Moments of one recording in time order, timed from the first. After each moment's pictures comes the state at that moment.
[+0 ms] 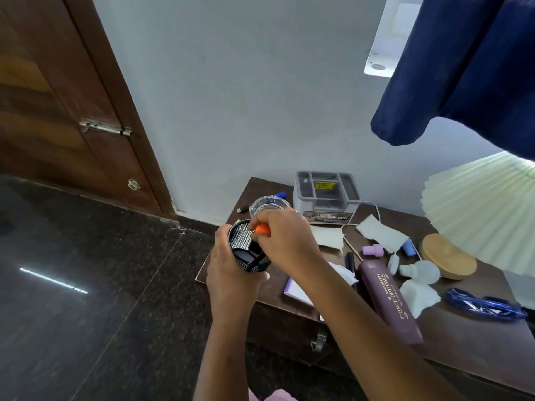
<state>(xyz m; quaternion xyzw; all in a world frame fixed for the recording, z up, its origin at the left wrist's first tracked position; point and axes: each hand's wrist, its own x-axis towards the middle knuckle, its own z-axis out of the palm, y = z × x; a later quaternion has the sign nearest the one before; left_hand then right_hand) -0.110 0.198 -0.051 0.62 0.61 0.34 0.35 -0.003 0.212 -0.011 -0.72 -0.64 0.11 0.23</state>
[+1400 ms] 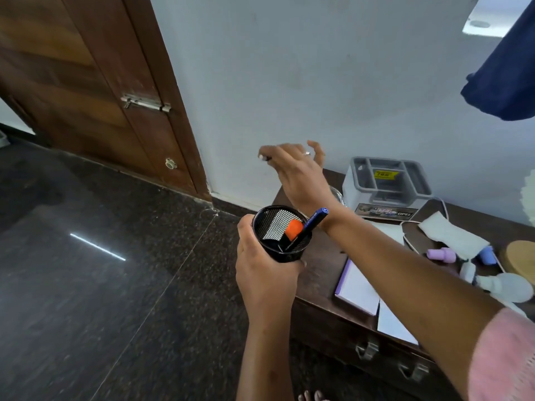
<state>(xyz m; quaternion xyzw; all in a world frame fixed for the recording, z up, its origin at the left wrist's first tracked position) -0.125 0.210 -0.052 0.56 0.66 0.37 0.35 -0.012 0.336 -0.054 -0.57 -0.74 -0.08 0.35</state>
